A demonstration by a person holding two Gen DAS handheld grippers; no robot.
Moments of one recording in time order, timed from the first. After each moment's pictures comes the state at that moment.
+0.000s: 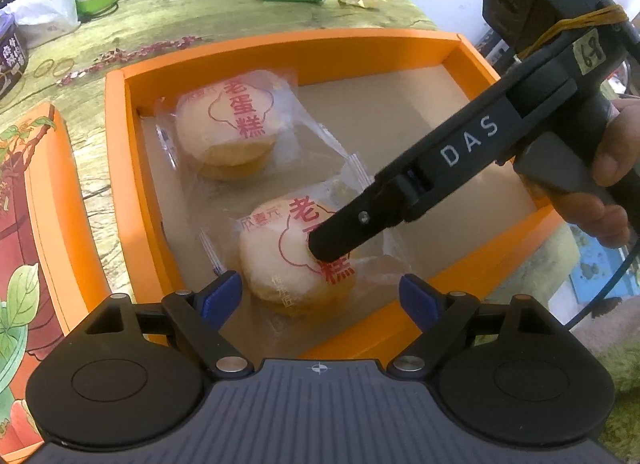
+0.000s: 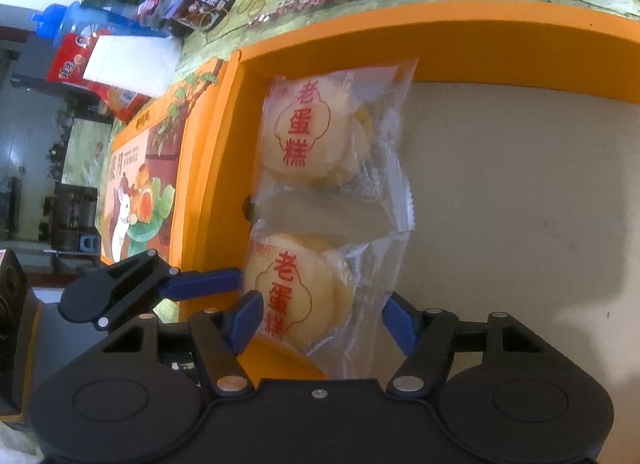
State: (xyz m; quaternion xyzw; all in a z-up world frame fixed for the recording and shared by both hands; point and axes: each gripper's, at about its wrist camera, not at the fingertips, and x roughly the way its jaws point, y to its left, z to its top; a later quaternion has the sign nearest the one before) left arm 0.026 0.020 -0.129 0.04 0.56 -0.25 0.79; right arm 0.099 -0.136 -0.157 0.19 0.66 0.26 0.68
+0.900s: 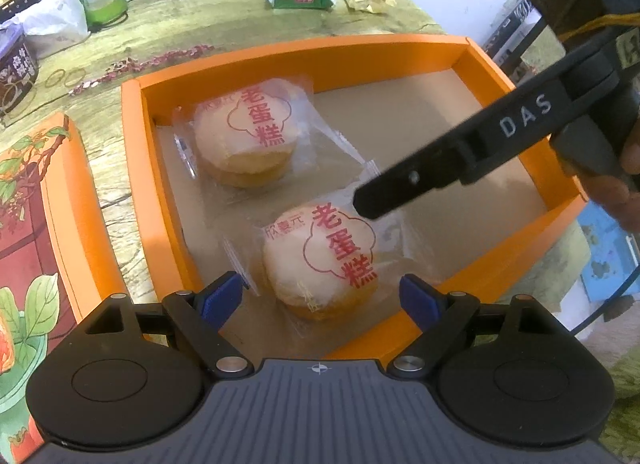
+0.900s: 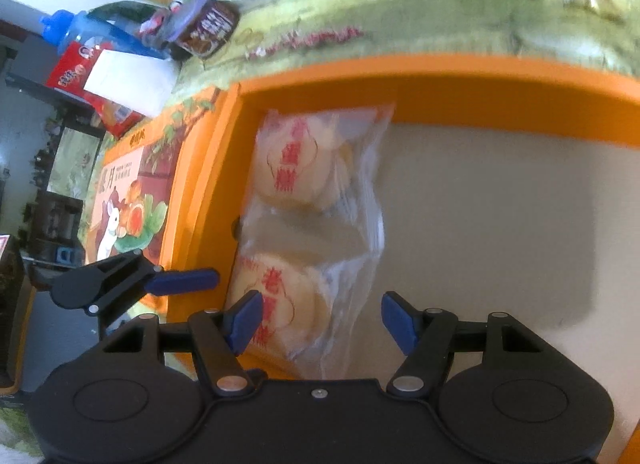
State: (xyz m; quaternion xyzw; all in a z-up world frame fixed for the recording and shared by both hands) left arm 0.031 0.031 -0.130 0.05 0.55 -0.24 0.80; right arm 0.095 -0.147 -0.131 0.16 0.61 0.25 0.74
